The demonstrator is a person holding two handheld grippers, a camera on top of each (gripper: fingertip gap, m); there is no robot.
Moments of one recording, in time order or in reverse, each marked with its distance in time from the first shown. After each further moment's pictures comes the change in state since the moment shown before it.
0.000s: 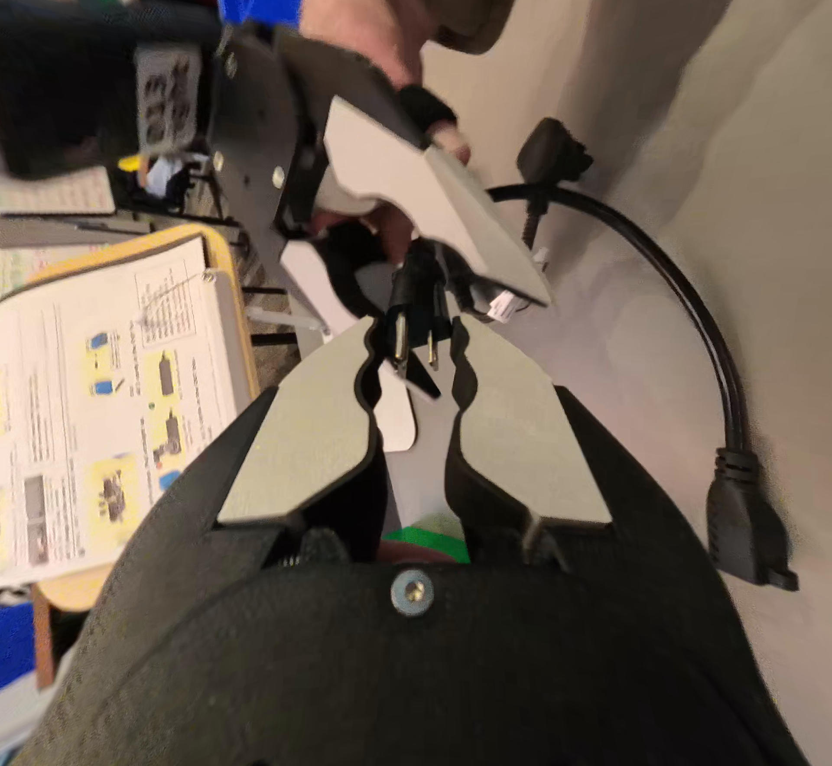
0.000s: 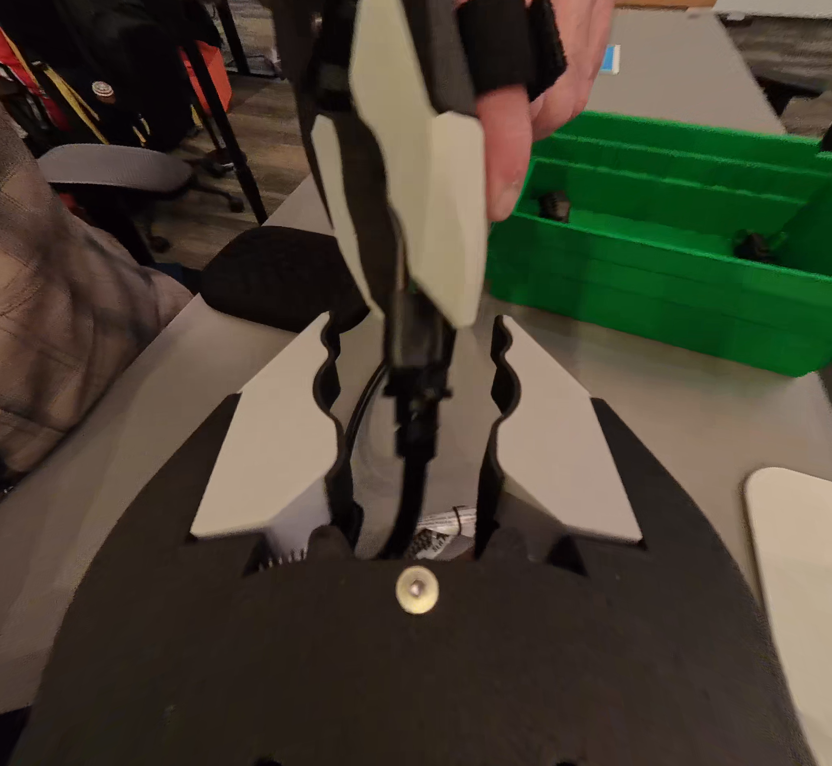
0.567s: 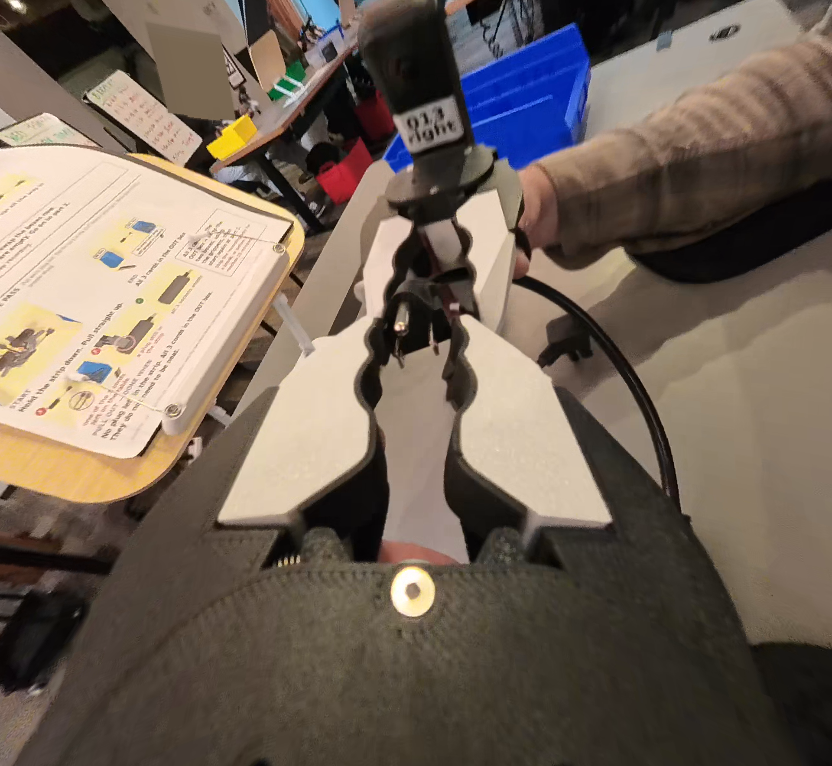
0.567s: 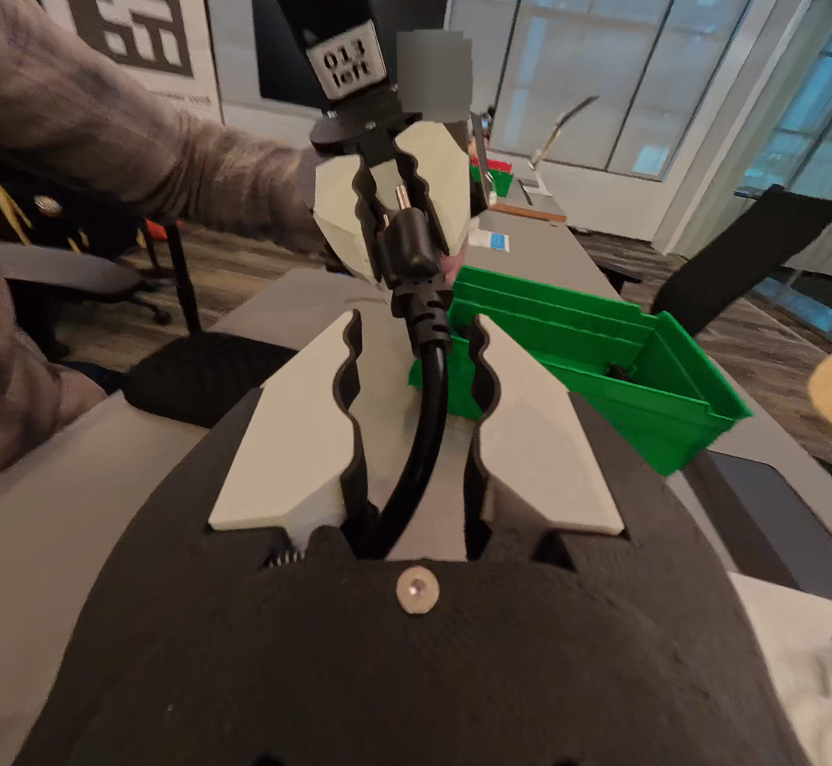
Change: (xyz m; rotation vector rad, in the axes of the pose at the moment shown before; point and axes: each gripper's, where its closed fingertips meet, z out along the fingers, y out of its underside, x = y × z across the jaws) left arm -0.035 -0.001 -0.047 0.364 -0.178 -0.603; right arm 0.019 -0.048 -0.022 0.354 0.154 -0.139
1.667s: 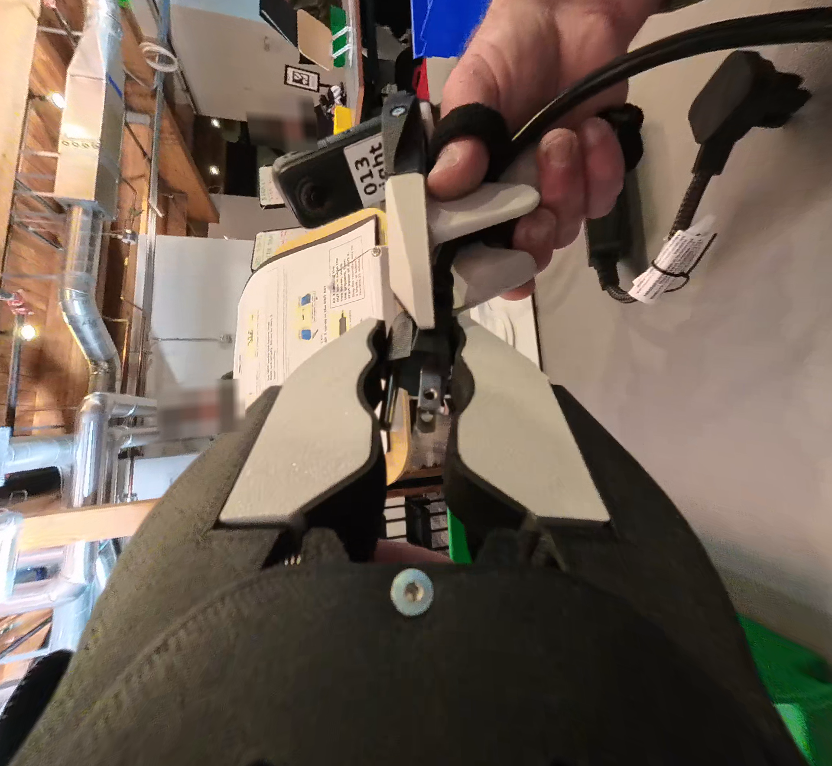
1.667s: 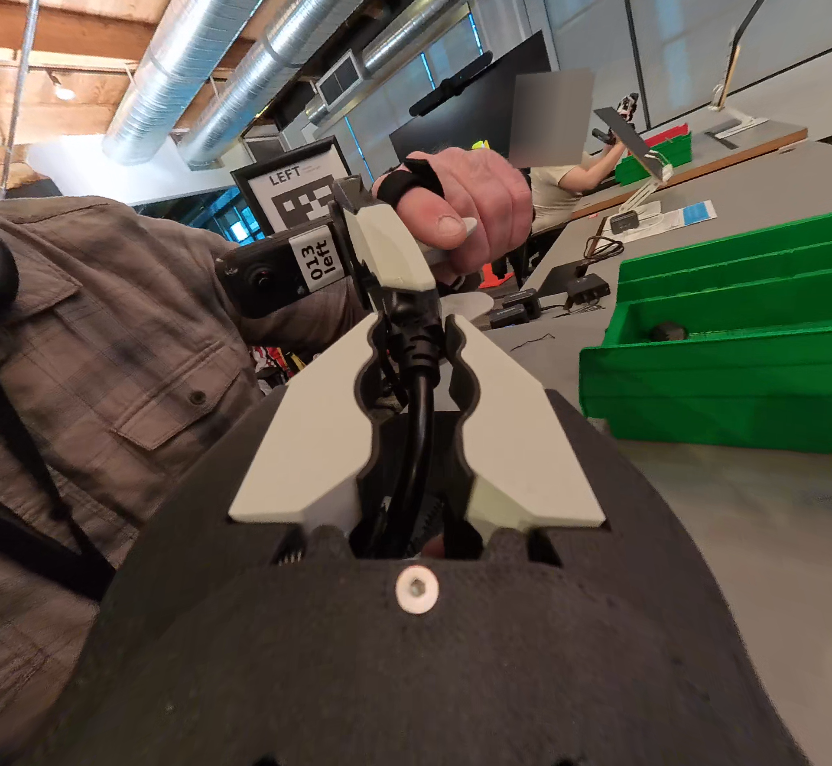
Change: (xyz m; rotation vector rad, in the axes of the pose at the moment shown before) left arm 0.004 0.002 0.012 -0.279 -0.232 0.836; right arm -0.020 -0.018 0.006 0.167 -0.315 0.588
